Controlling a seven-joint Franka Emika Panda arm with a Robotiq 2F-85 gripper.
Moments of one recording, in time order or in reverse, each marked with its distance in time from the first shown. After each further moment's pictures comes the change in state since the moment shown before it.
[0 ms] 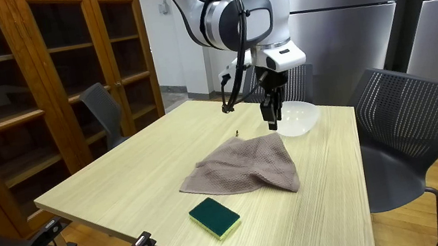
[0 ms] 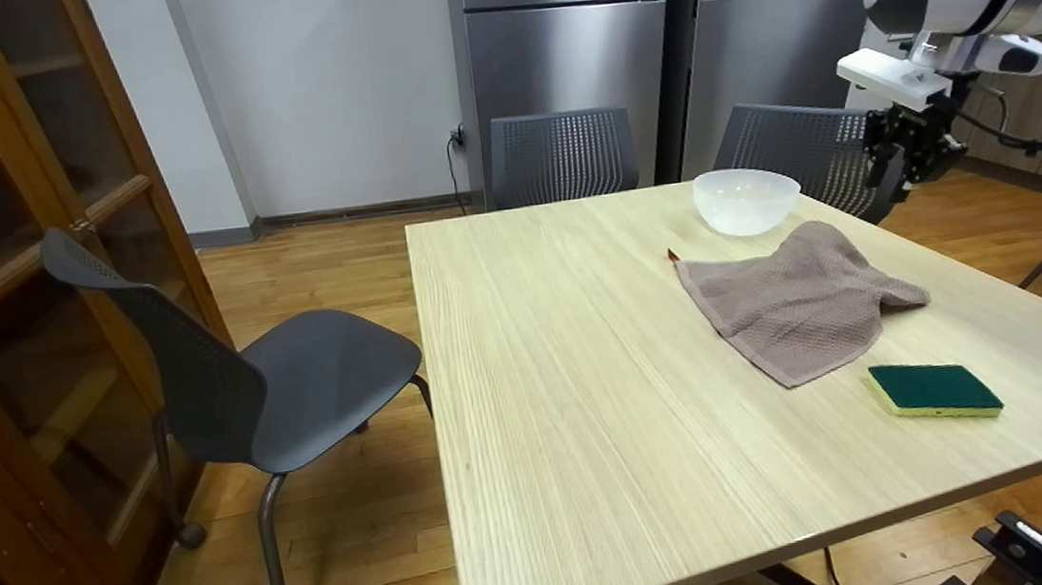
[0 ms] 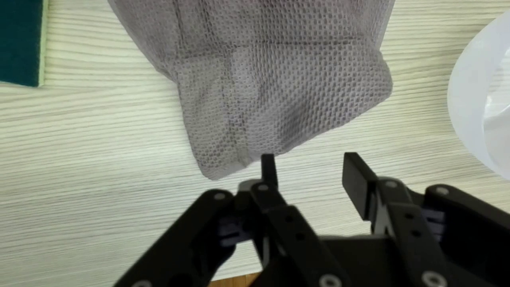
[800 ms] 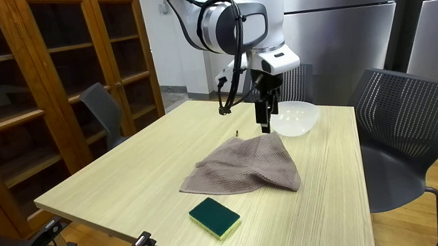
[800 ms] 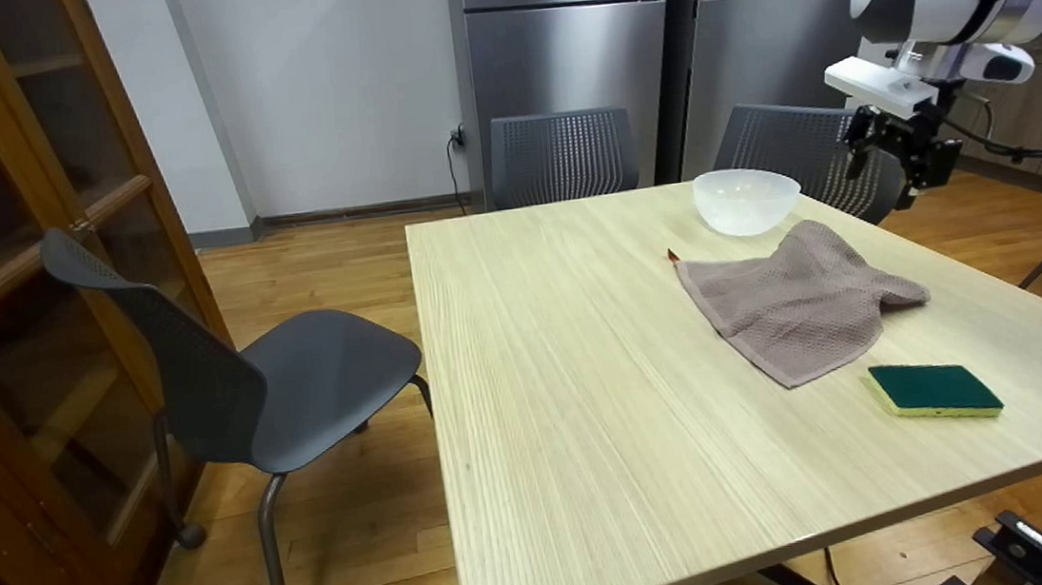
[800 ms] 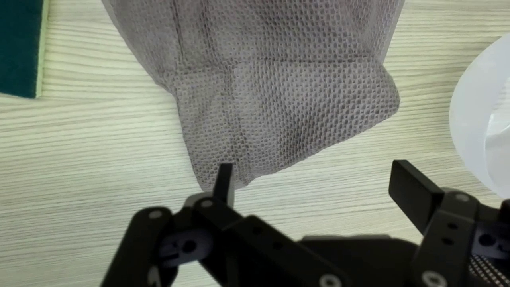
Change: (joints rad) arm 0.016 0.018 0.007 0.009 -0.002 0.002 0.002
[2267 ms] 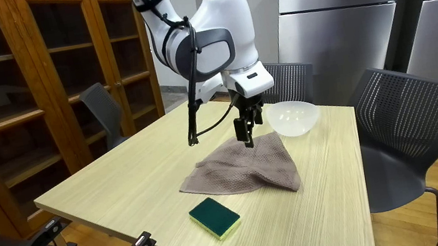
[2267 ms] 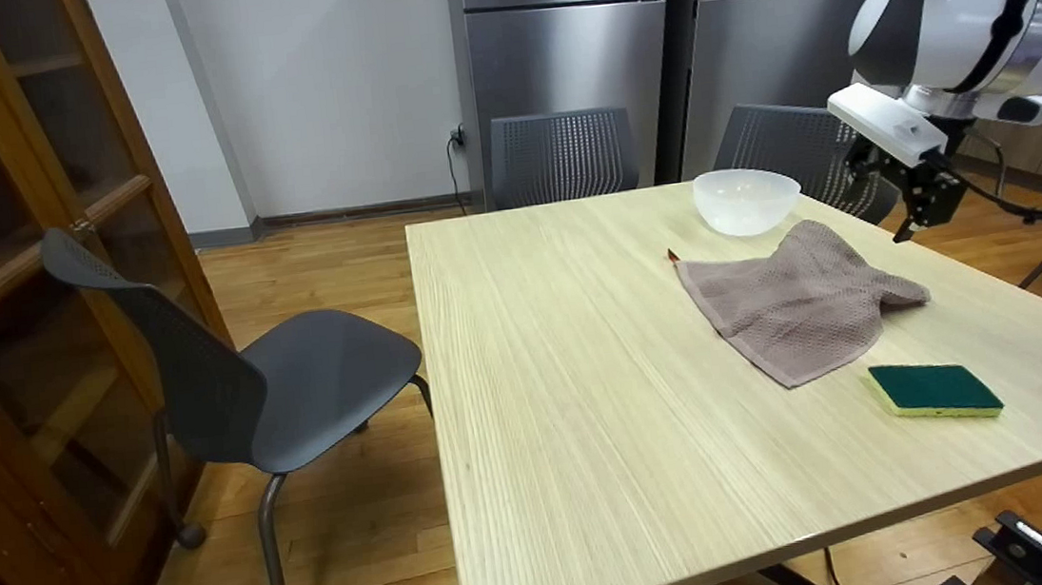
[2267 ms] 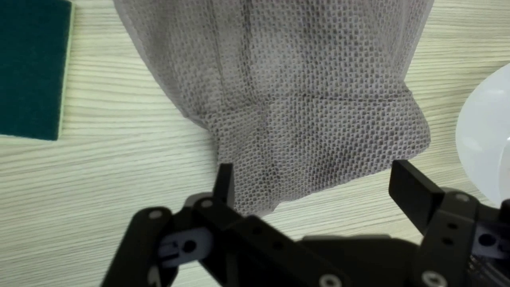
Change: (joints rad) arm -0.006 -0.081 0.098 -0.264 0.113 0.315 -0.092
